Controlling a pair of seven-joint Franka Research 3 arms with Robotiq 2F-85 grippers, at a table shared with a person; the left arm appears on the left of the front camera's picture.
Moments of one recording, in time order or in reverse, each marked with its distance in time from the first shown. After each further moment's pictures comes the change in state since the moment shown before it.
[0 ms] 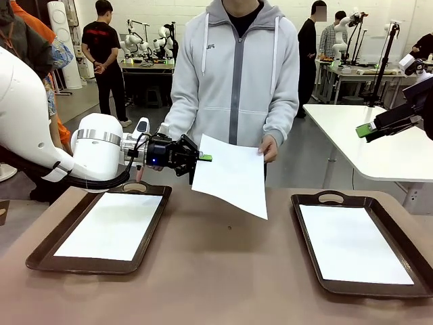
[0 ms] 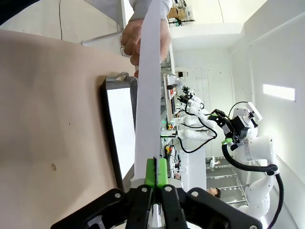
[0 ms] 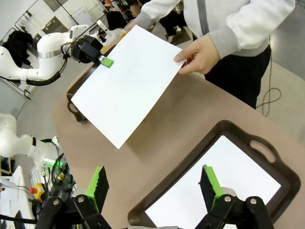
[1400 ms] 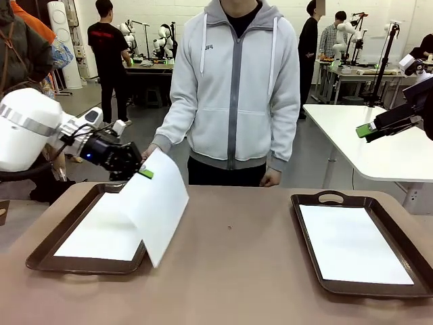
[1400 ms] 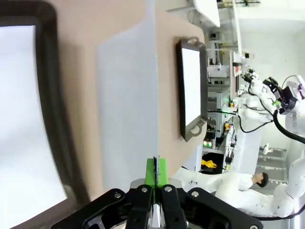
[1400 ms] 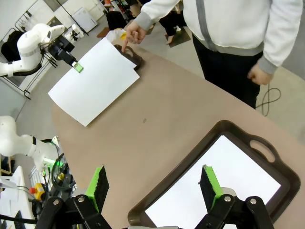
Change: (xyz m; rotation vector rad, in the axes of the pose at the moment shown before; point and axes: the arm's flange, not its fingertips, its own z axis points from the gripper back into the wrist) left arm -0.039 -0.019 0.153 0.391 0.121 0.006; right arm 0.000 0.000 0.000 0.000 0.000 -0.001
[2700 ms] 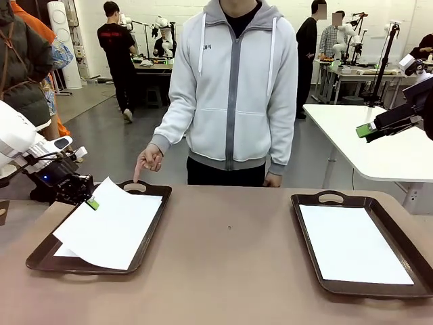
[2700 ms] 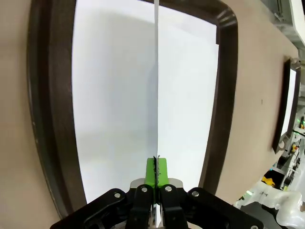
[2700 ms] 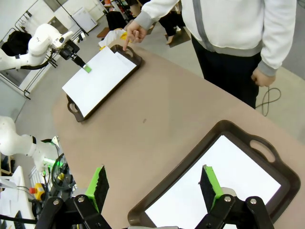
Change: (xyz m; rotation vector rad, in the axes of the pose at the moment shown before) left arm 0.013 0.123 0.064 0.428 0.001 0.053; right arm 0.000 0.000 0.000 0.000 0.000 0.000
